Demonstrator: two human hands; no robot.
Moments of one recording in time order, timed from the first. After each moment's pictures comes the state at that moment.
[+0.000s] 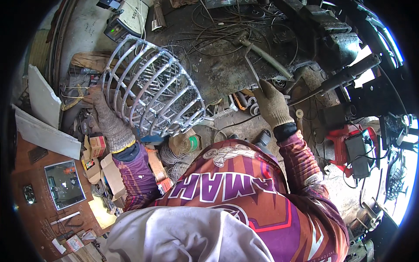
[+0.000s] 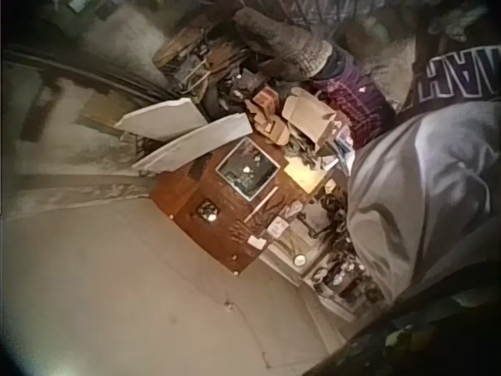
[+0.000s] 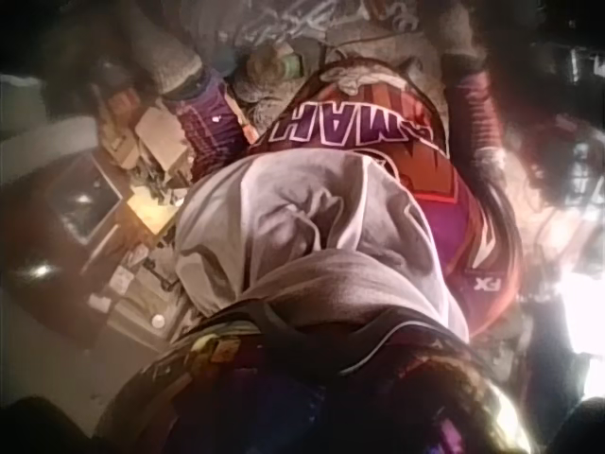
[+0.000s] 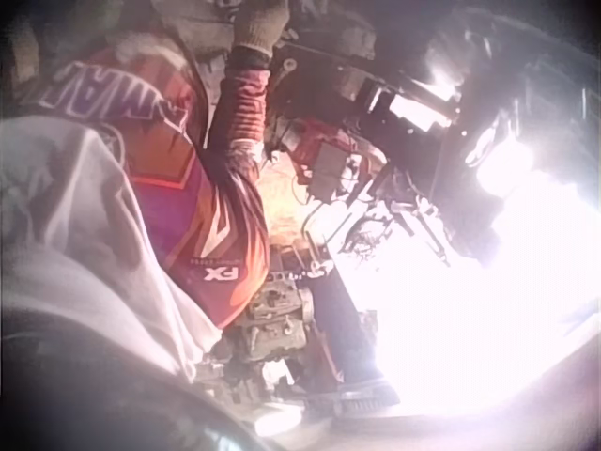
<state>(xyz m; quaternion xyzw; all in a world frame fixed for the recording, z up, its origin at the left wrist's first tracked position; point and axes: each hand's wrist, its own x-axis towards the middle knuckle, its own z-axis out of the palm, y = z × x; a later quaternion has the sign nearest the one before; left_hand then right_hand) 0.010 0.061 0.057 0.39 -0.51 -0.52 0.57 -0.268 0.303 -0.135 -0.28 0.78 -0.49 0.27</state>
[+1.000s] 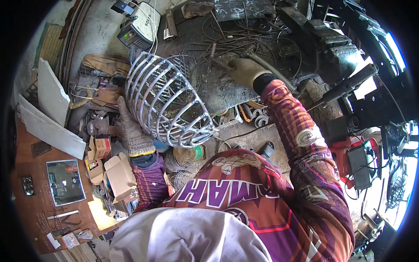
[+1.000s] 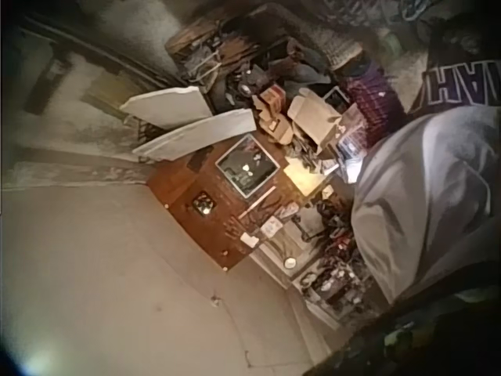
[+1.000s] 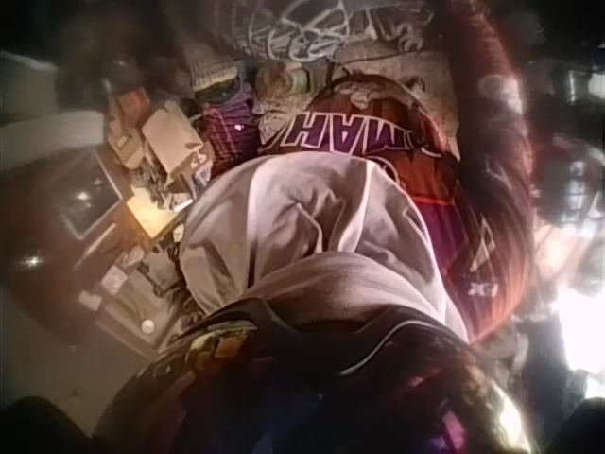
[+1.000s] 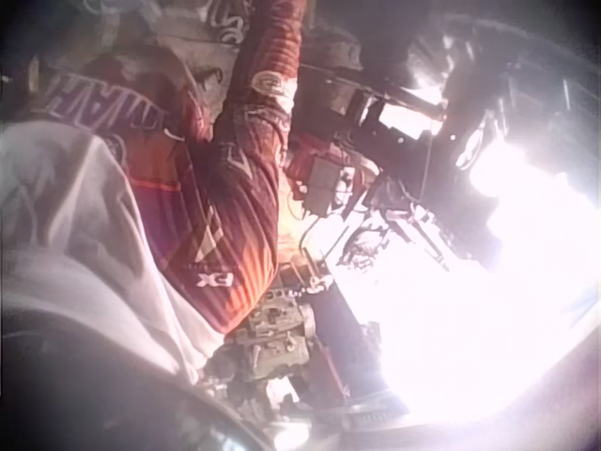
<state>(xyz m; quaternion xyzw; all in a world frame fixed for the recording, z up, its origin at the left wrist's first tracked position) 0.017 0.068 0.032 0.35 -0.36 -0.70 0.50 -0.323 0.163 -0.074 -0.55 0.76 -0.26 0.23</state>
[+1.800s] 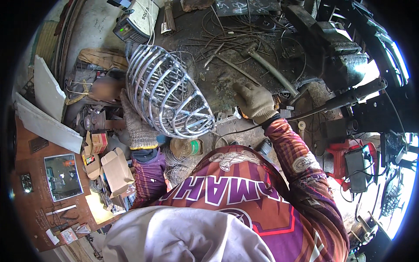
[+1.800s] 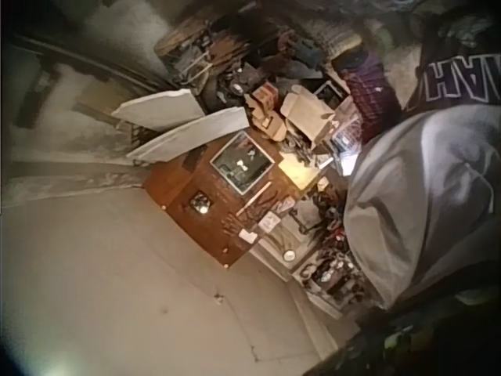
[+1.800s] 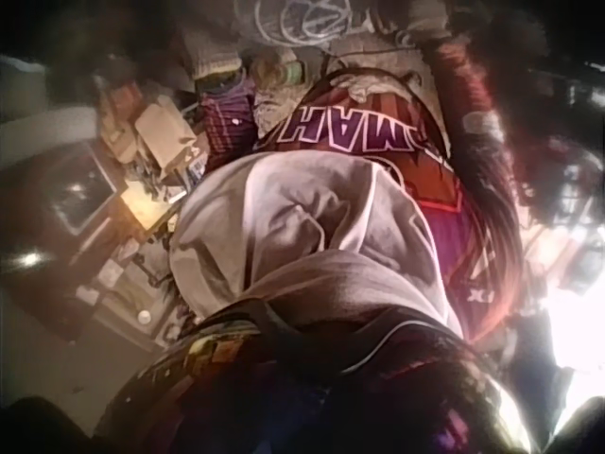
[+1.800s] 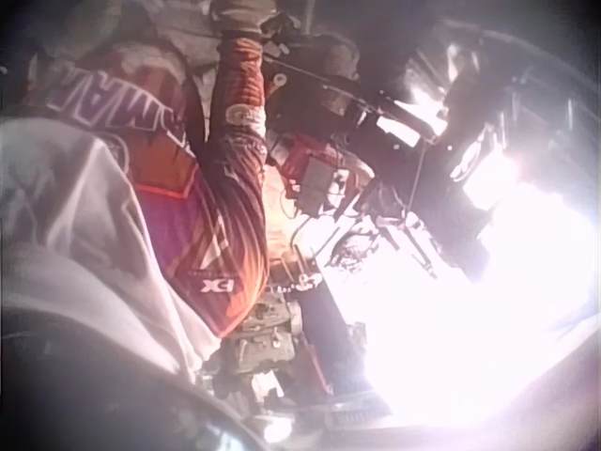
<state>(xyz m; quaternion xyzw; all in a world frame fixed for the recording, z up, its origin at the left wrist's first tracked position) -0.012 0.055 0.007 0.38 -0.32 -0.74 0.46 -0.281 0.229 -0.149 -0.59 0.72 -0.36 0.00</state>
